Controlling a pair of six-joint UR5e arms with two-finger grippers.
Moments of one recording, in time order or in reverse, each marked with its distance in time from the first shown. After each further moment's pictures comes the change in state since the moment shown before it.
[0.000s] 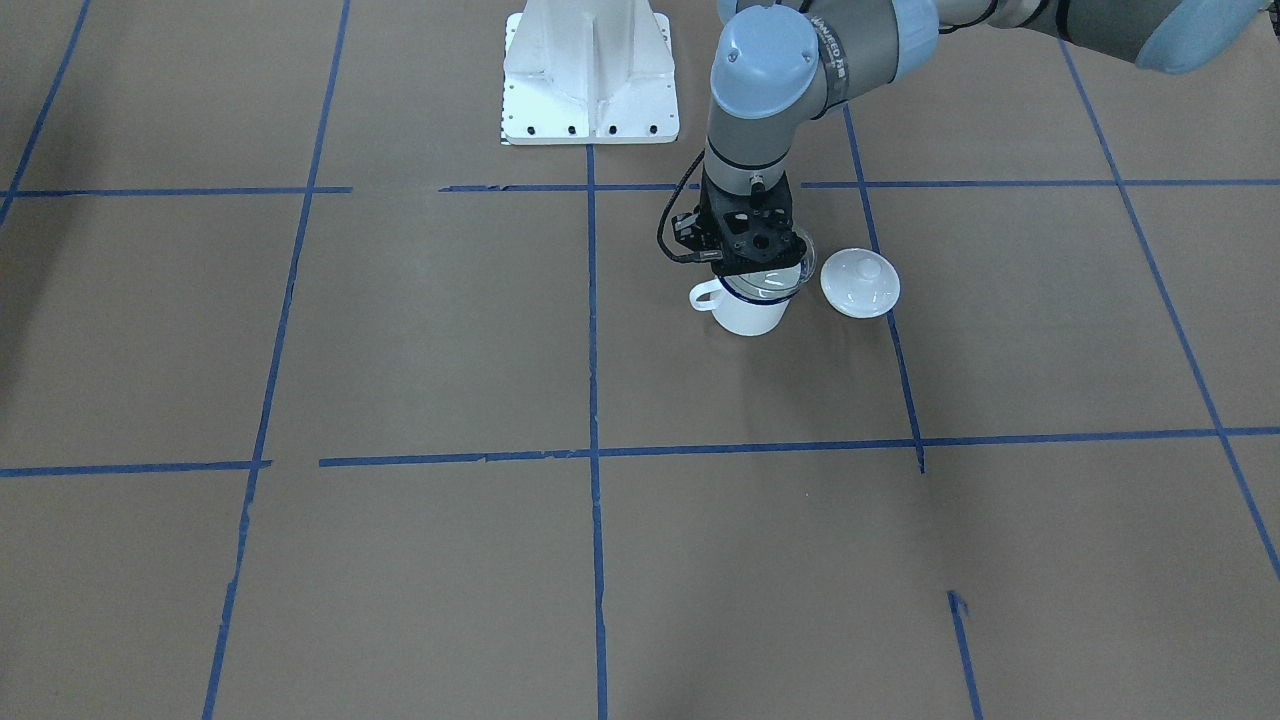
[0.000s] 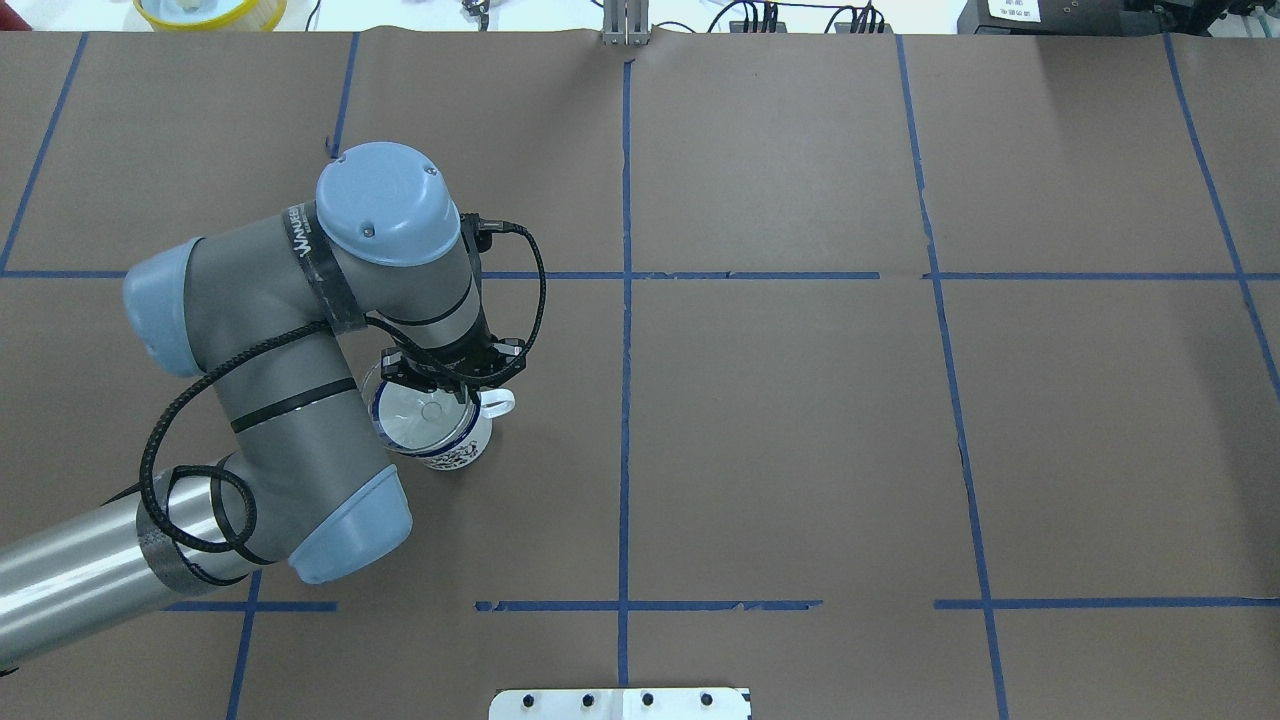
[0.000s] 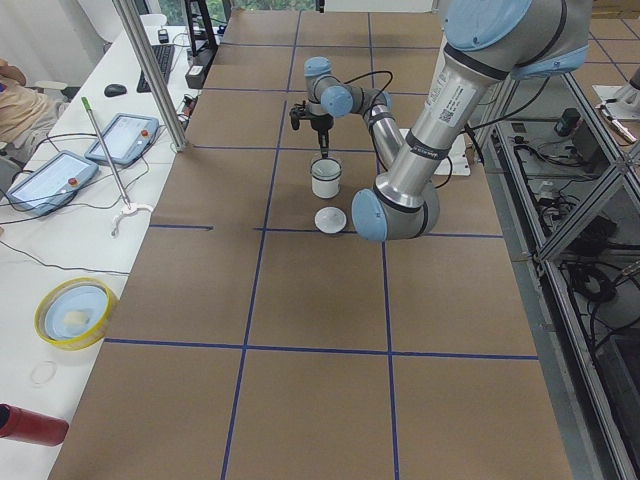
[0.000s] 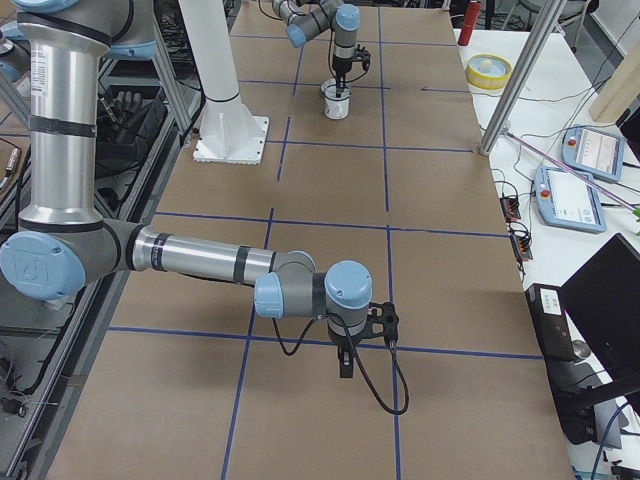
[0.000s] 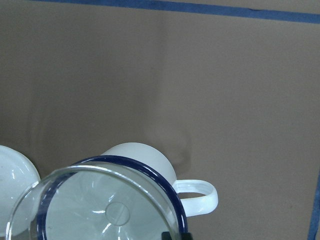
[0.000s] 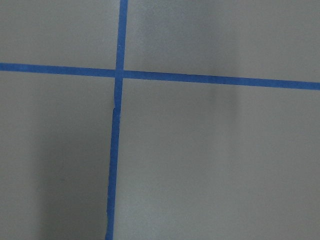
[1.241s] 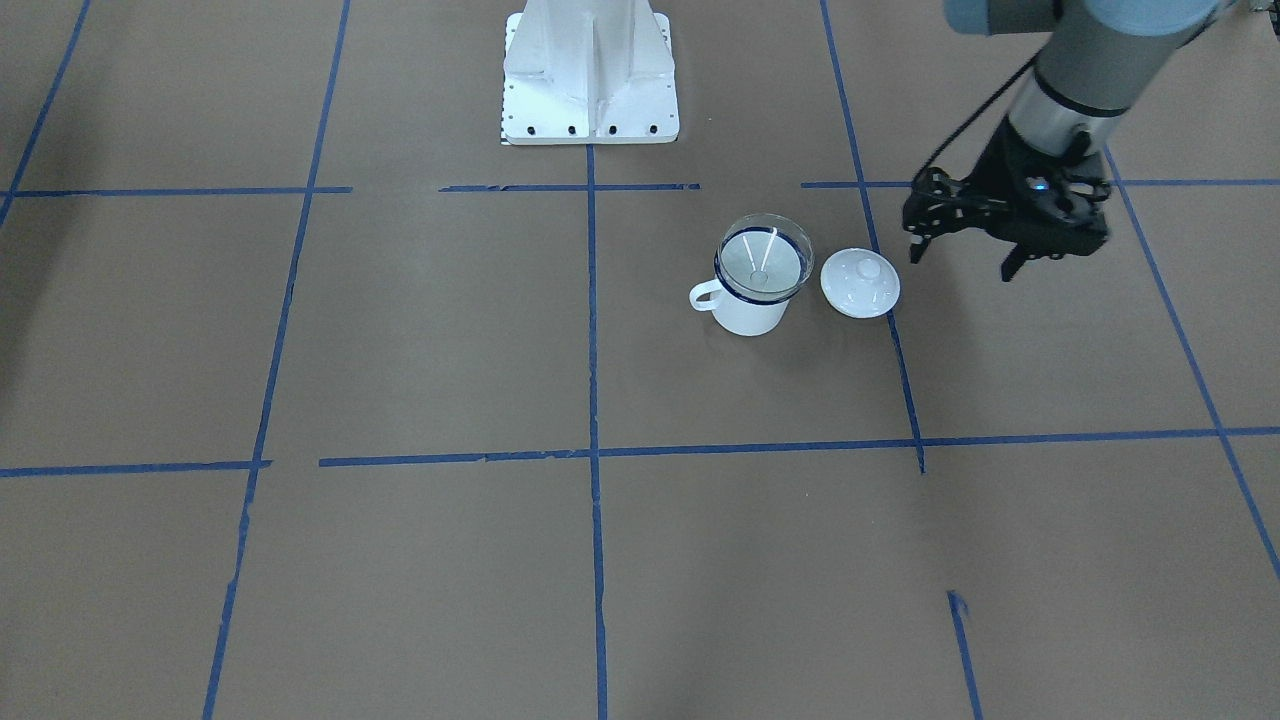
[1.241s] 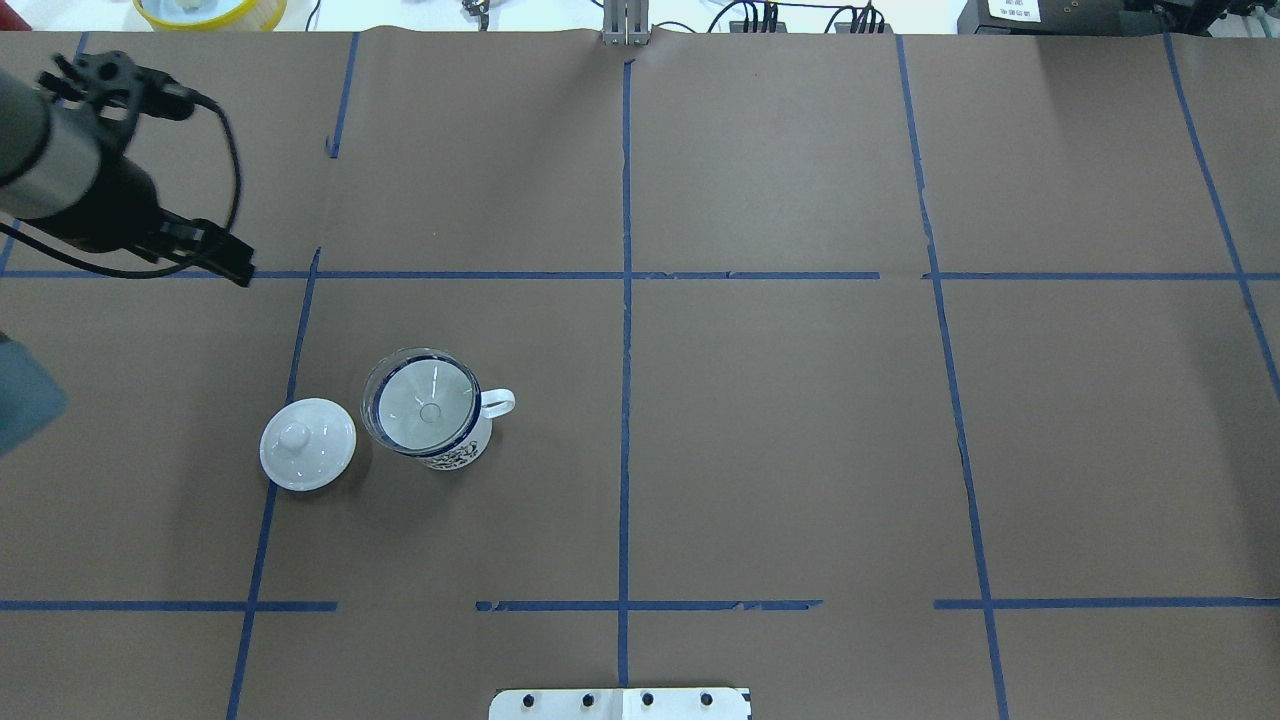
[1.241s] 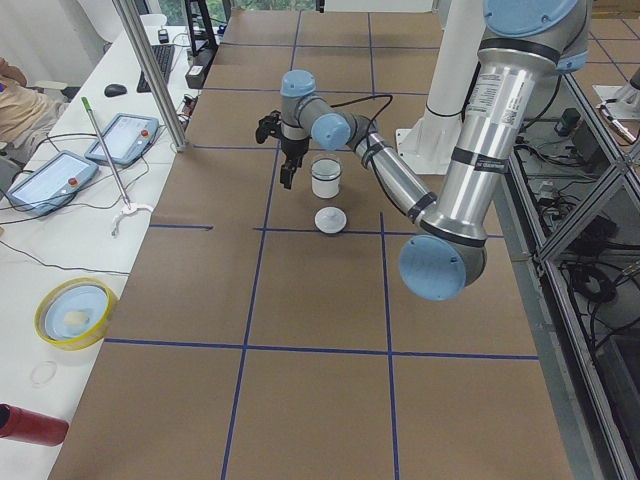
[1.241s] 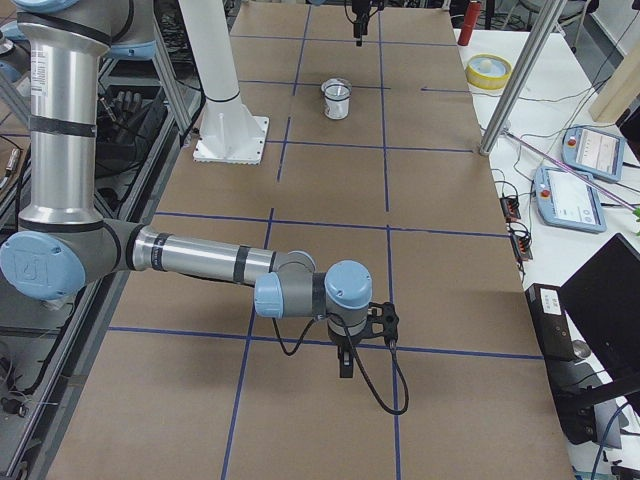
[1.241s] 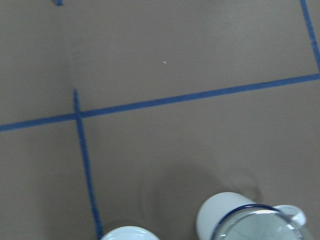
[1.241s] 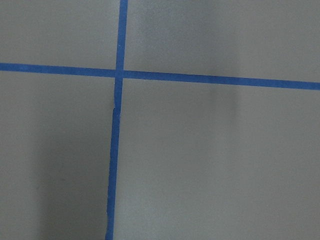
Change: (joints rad) left arm -0.452 0.450 -0.238 -0.187 -0.134 0.754; right arm 0.000 0.000 0.000 0.000 0.000 0.000
